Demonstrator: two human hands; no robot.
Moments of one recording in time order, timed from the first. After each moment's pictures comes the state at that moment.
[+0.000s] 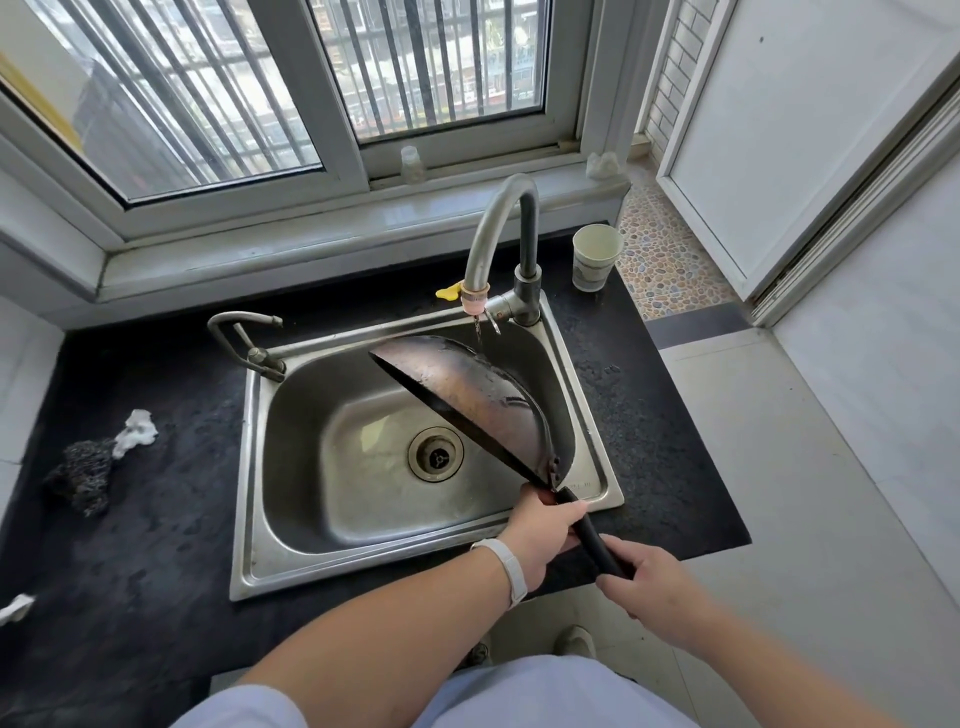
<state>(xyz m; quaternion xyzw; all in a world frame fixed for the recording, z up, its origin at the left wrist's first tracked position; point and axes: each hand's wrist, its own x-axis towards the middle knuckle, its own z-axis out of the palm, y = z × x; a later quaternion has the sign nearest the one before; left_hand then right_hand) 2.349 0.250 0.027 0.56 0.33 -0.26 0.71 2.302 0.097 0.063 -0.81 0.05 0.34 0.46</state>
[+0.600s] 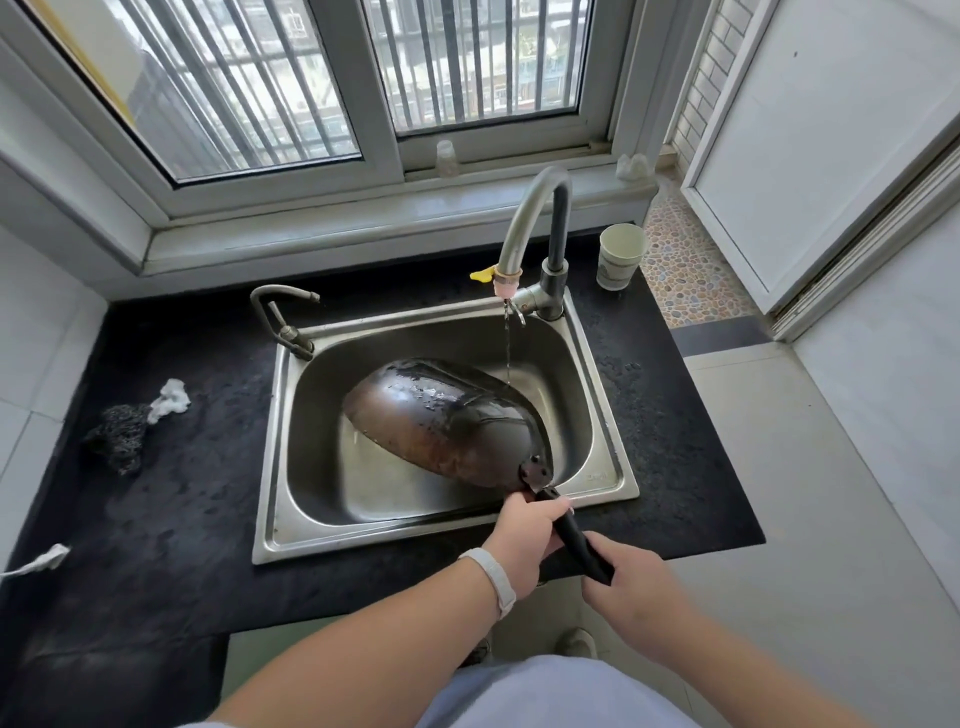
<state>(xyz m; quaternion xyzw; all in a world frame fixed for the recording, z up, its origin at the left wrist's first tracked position) 2.320 0.281 0.033 0.47 0.38 -0.24 0.76 2.279 0.132 0.062 -0.89 -0.03 0.28 0.36</state>
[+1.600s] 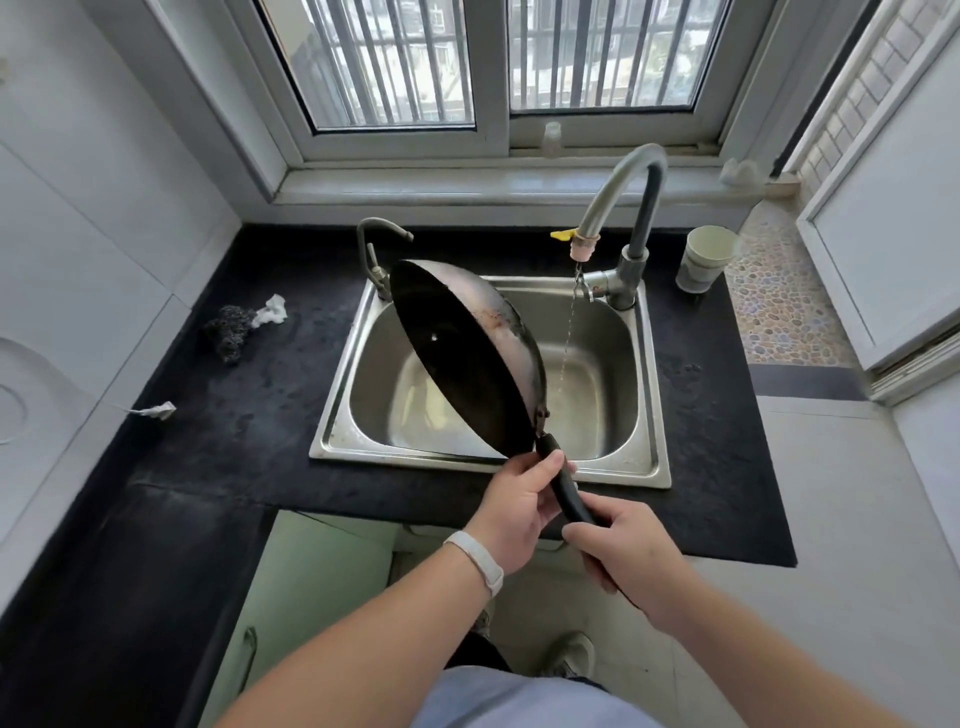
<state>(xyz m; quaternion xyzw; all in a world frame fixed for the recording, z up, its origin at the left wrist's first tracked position) 2.266 0.297 0.066 0.39 0.31 -0.09 0.86 2.276 0.149 0.101 -0.73 -0.03 0.37 0.57</state>
